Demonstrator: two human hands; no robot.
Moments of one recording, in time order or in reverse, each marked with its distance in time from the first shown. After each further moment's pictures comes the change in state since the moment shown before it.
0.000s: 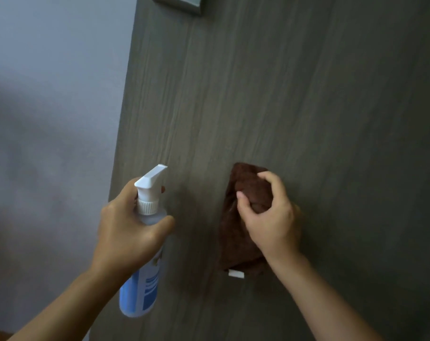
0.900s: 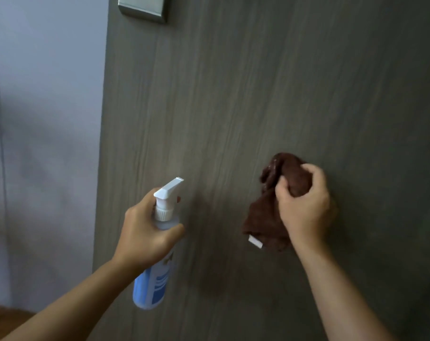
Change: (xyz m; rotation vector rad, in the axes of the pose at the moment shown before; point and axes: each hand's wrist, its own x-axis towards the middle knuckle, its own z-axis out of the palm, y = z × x) left_hand -0.027 0.025 0.053 -0.028 -0.093 0.026; right_hand 0.038 0.074 -0.058 0.015 0.181 0.185
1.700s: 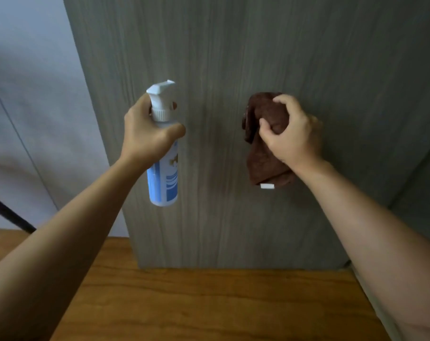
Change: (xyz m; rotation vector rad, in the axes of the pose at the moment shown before) left_hand 0.021 0.043 -0.005 0.099 -0.024 -0.095; right_hand -0.026 0.019 -0.045 -0.066 -0.318 -0.218
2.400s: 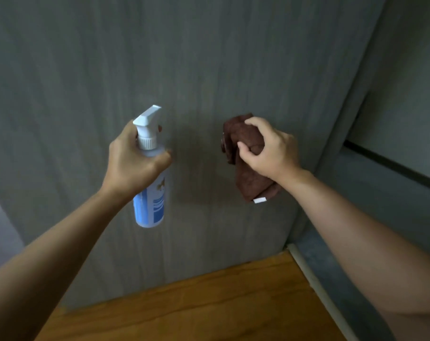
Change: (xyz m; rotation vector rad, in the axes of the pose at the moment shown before) left_hand -0.038 0.028 0.102 -0.104 -0.214 0.018; right_hand -0.023 0.092 -0.080 -0.220 -0.046 -0.079
